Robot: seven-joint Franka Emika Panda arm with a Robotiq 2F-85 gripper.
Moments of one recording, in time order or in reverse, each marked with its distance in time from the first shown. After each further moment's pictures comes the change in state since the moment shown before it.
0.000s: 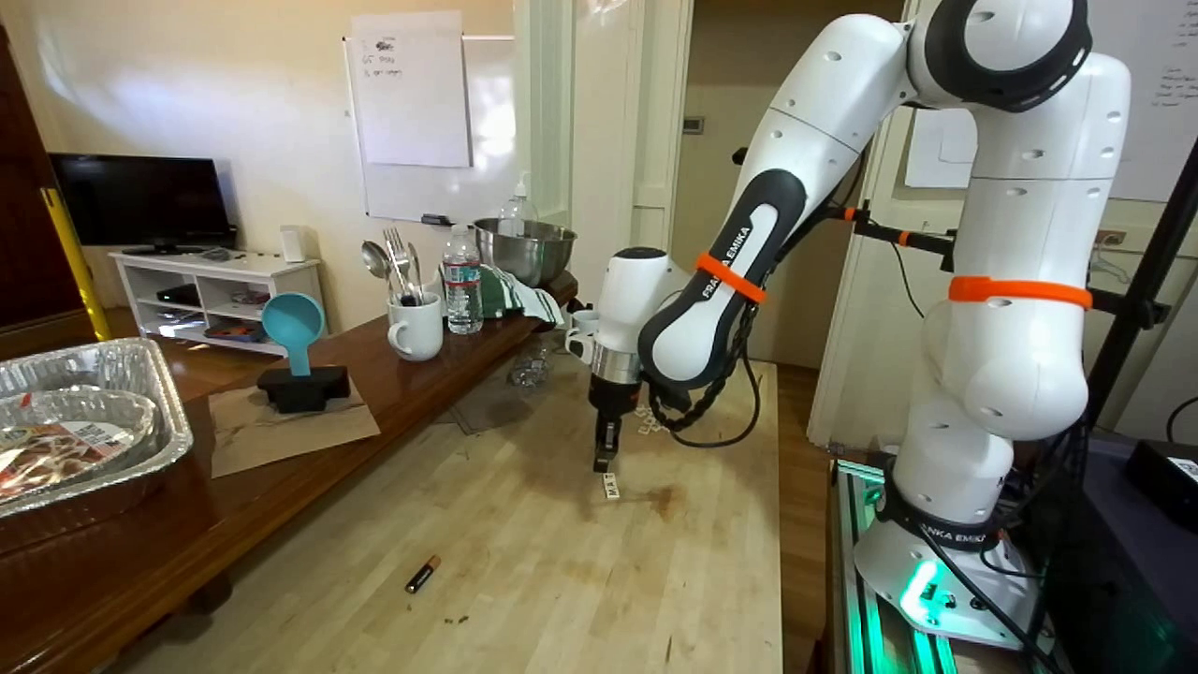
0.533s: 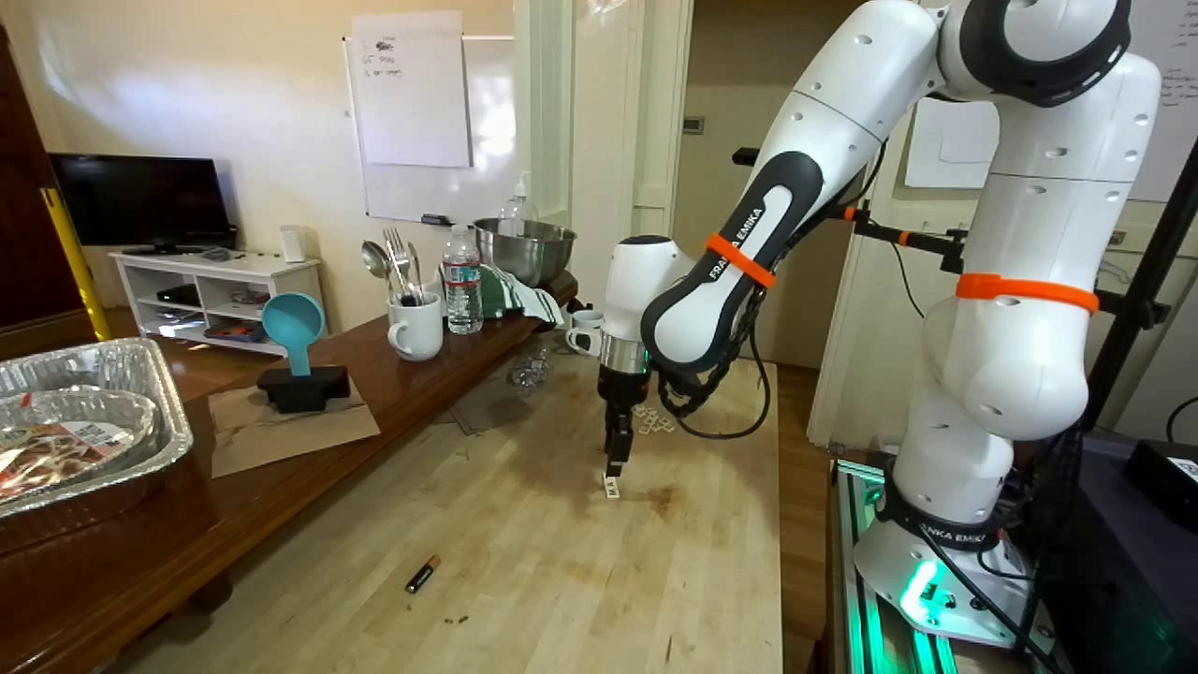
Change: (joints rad) arm 0.001 -0.081 0.003 -0.023 0.068 -0.105 -0.105
